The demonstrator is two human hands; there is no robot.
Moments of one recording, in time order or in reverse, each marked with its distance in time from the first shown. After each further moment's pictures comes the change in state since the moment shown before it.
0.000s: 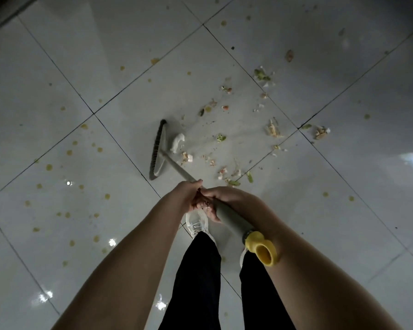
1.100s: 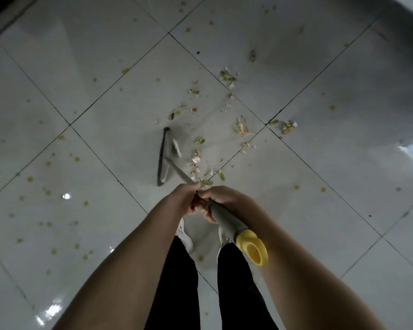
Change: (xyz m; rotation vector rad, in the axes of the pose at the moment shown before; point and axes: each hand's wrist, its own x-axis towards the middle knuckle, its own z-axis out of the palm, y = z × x) left_hand -0.029 -0.021 0.154 0.051 0.033 -0.011; right_hand -0.066 0.041 -0.129 -0.042 0.065 -0.081
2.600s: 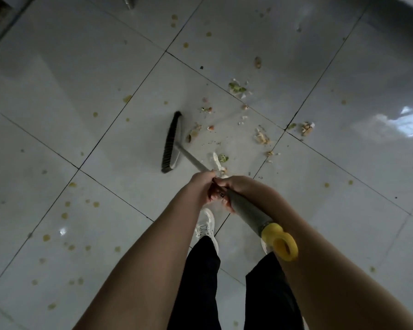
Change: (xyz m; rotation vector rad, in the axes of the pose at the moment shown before) left_hand 0.053 0.172 -0.148 0.104 -0.093 -0.029; right_hand 0.053 -0.169 0.134 0.191 0.153 -0.064
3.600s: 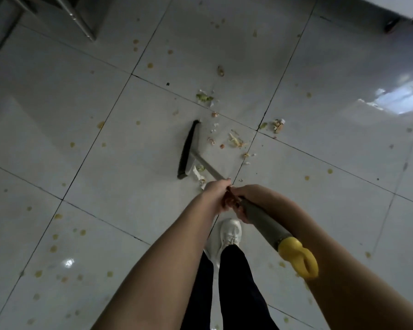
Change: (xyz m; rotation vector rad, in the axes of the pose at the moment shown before) left_hand -0.019 -0.022 0.139 0.176 -0.056 -0.007; right_hand -0.053 0.041 -0.119 0.324 0.032 0.020
